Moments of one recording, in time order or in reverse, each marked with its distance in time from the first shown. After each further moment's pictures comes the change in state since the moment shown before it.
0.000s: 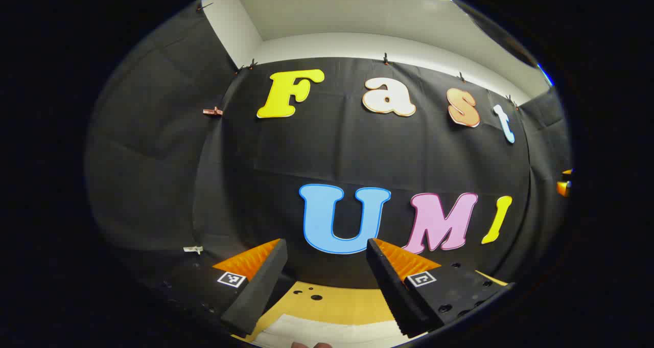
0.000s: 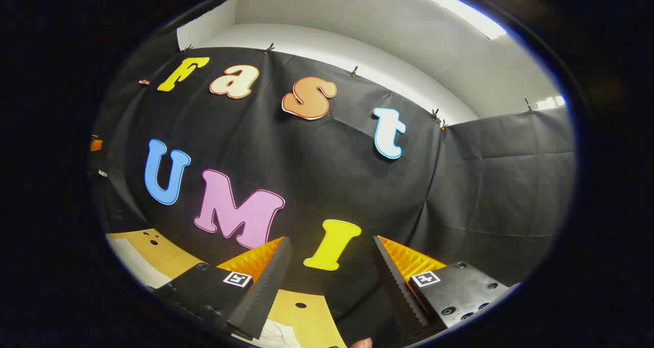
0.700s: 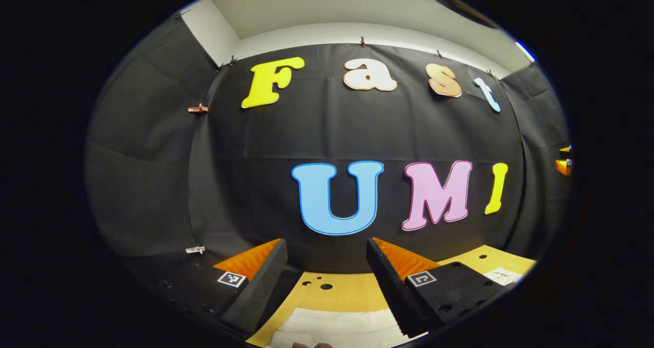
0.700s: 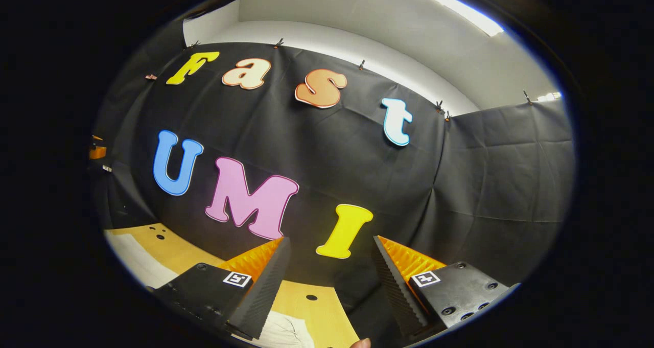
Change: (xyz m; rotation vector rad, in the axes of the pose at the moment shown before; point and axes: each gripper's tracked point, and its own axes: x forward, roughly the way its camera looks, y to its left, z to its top) left arm -0.008 -0.014 -0.057 0.114 0.050 -0.070; right arm -0.026 0.043 -0.054 -0.006 0.045 0.034
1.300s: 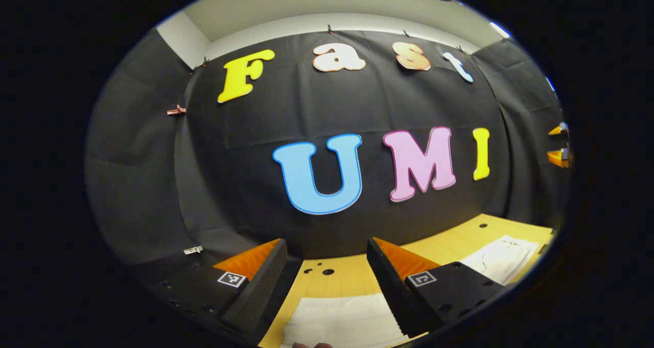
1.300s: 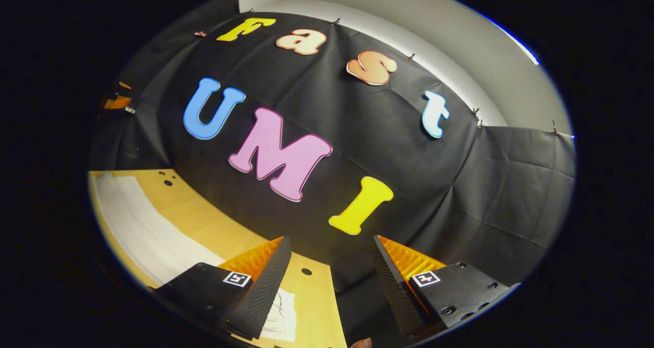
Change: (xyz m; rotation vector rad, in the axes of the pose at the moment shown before) left arm -0.022 -0.020 -0.078 0.160 0.089 -0.086; right arm -0.039 0.058 -0.089 -0.257 0.129 0.129
